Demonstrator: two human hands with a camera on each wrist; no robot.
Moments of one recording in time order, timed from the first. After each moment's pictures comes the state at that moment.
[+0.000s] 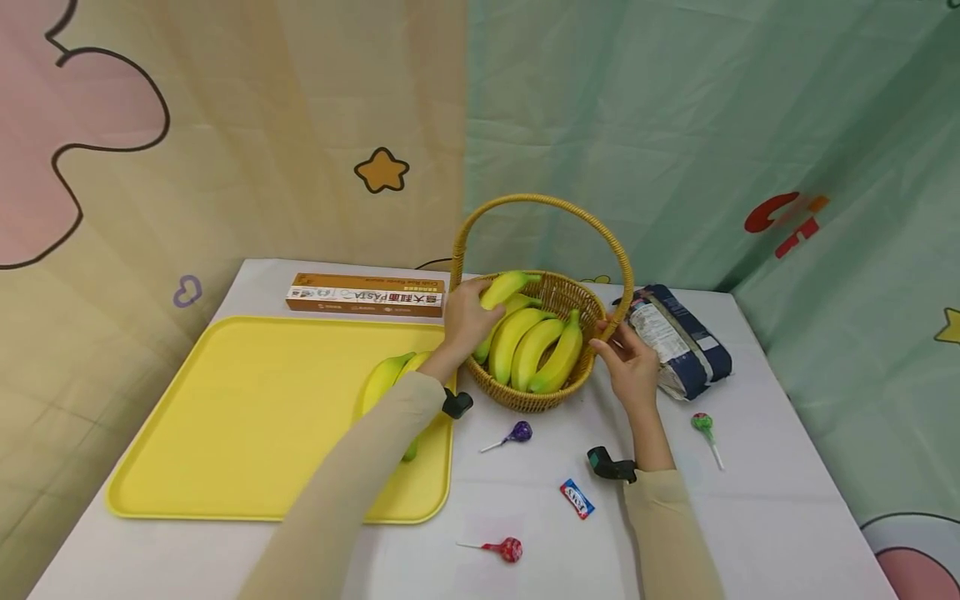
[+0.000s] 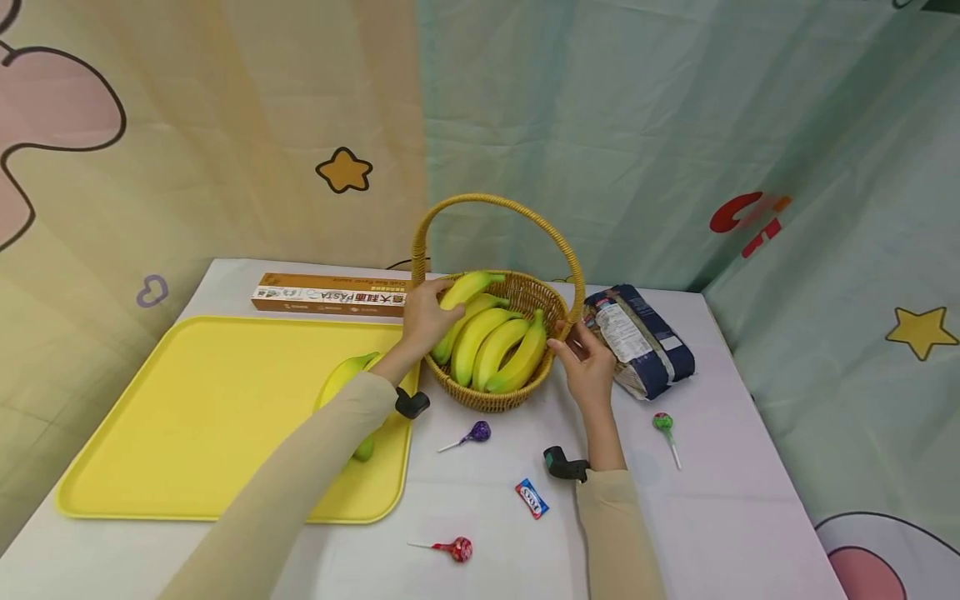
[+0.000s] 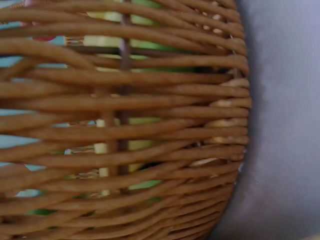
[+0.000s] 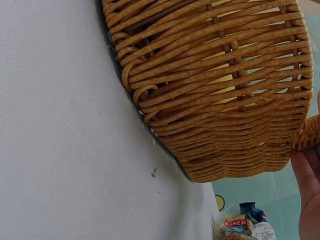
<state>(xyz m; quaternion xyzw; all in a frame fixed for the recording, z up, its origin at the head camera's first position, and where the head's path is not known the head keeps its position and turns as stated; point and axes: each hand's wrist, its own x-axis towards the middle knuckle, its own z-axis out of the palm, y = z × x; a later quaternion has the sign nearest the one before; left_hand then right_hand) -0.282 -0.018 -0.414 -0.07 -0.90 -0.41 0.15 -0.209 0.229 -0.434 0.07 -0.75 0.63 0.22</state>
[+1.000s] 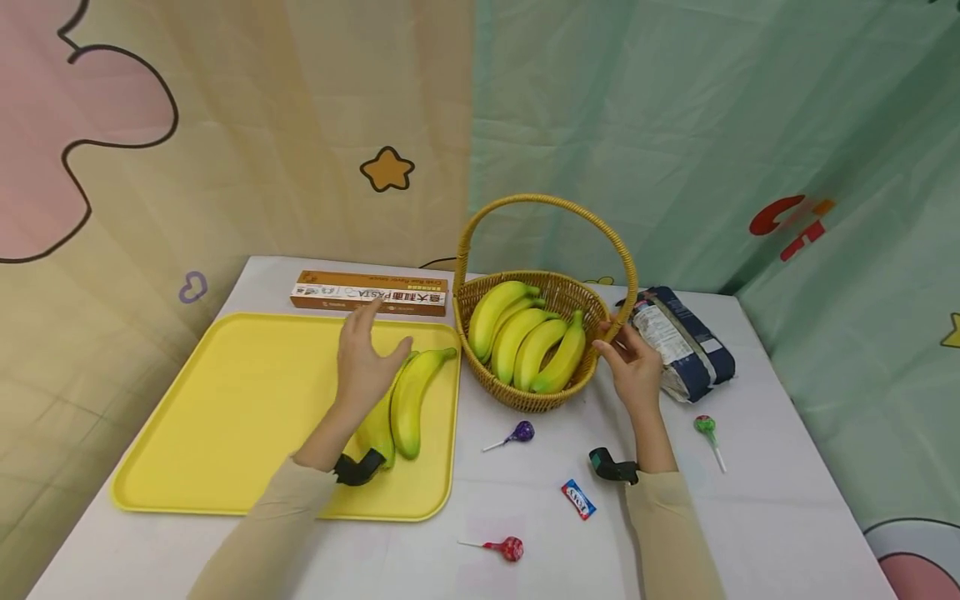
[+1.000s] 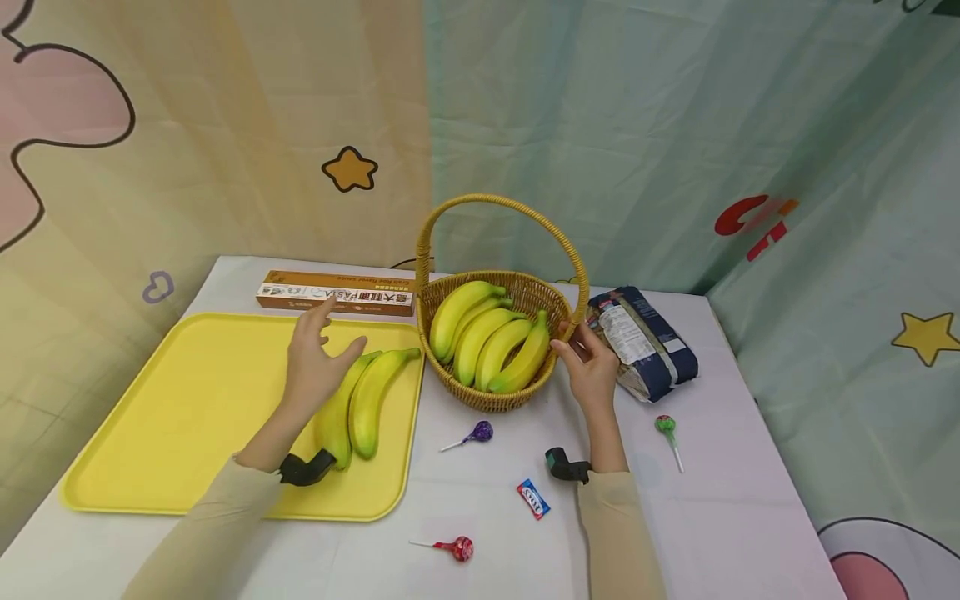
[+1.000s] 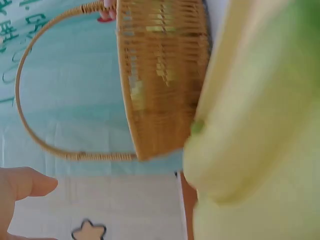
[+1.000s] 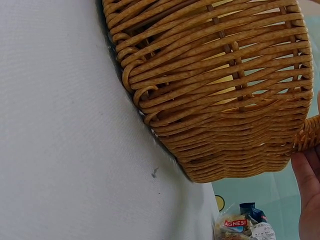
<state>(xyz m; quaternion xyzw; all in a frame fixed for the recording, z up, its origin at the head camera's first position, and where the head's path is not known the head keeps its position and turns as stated) -0.178 -0.132 -0.396 0.00 -0.88 -0.45 0.16 -0.202 0.224 -0.423 0.07 -0.75 0.62 0.22</state>
